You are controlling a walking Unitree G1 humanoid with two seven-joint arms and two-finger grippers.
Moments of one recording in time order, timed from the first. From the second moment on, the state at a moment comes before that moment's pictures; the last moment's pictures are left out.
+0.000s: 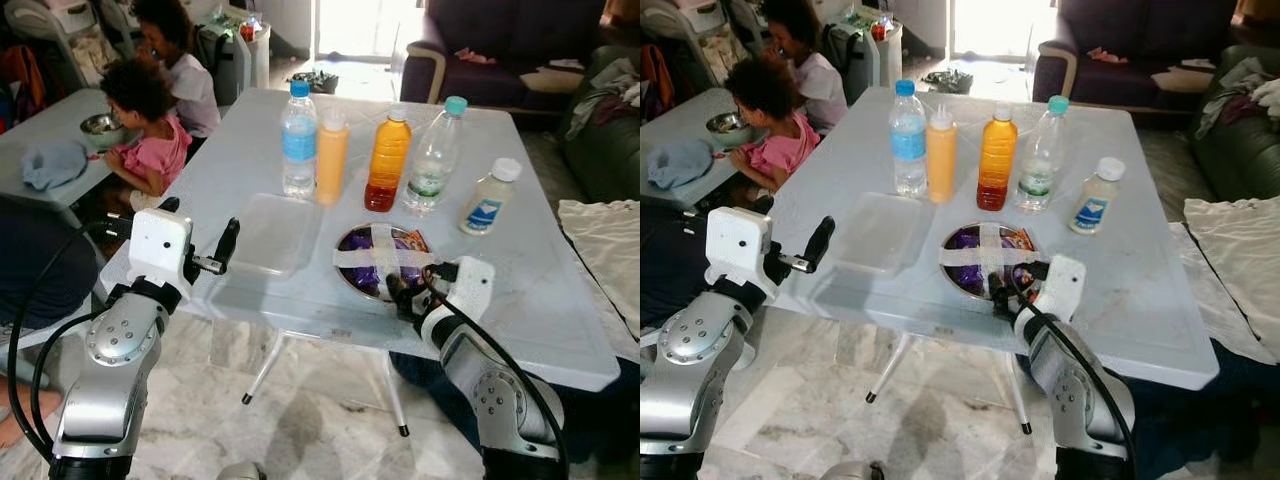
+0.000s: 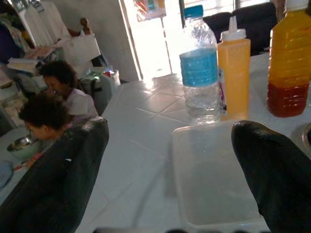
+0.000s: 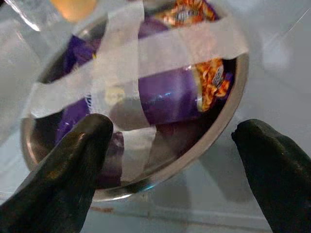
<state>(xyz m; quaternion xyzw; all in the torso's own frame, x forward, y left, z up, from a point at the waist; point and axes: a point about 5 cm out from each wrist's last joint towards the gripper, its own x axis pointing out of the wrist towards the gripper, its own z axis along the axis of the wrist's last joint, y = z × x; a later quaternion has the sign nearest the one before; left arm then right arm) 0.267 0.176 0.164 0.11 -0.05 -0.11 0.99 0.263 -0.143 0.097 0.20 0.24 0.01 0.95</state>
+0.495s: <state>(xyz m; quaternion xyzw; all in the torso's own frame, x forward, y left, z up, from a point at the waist) 0.269 0.170 0.165 0.10 -0.06 -0.12 0.99 0.276 -0.152 0.104 0.24 0.27 -0.02 0.93</state>
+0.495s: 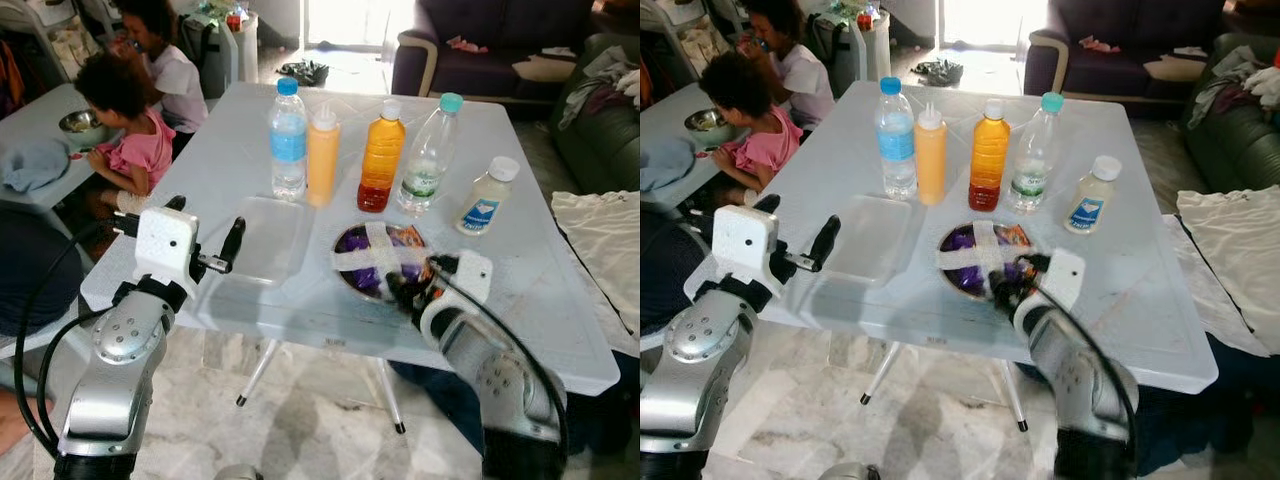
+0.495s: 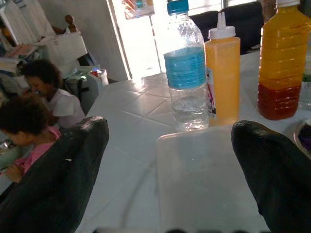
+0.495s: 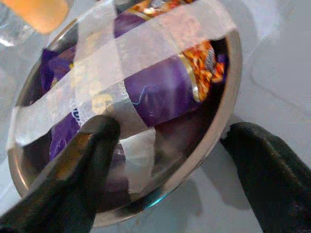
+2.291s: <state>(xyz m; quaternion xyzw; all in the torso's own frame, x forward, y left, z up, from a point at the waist) 0.274 0.167 0.168 0.10 -0.06 -0.12 0.99 0.292 -0.216 0.104 0.26 0.31 -0.05 0.91</state>
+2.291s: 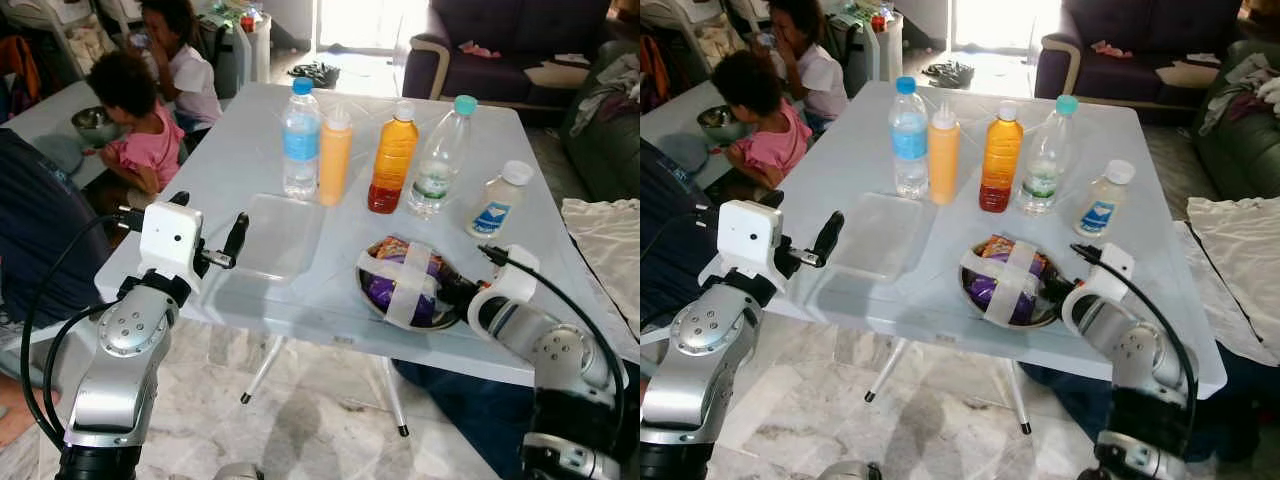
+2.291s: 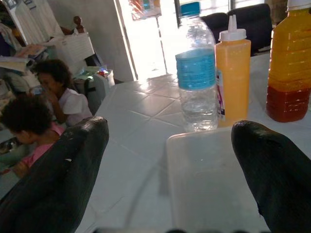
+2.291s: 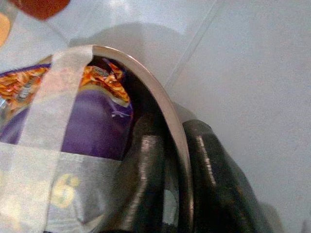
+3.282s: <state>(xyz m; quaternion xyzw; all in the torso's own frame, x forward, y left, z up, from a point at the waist) 0.275 0.167 0.168 0.11 -0.06 -0.12 0.99 0.288 -0.214 0.101 0.23 0.34 0.05 0.91</state>
